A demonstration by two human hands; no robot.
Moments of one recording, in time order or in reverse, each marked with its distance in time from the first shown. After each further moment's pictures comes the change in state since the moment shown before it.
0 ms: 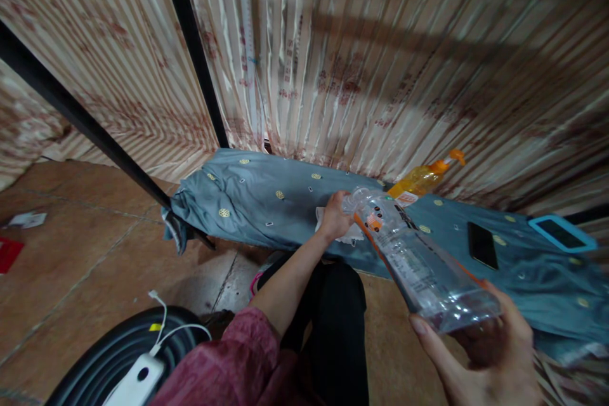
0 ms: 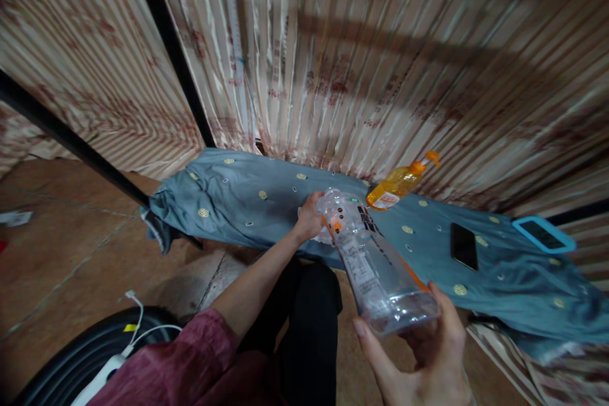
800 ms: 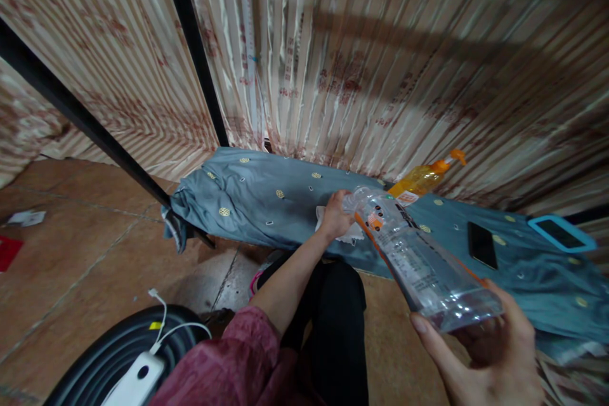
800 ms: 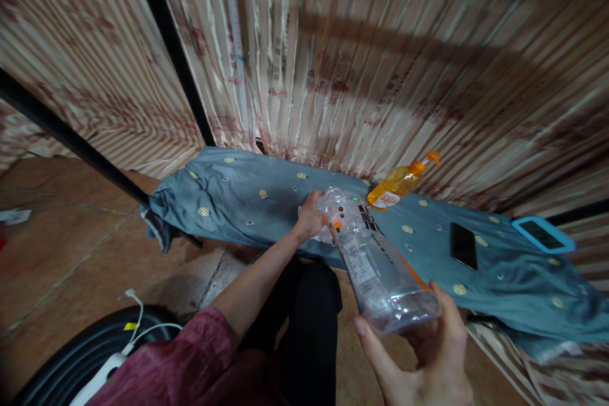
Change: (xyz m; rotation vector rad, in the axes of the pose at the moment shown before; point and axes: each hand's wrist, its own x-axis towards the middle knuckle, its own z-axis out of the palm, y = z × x) left_hand -0.001 0.006 -0.002 0.022 -0.022 -0.039; right_hand 0.004 -0.004 -0.002 -0.022 -0.029 -0.061
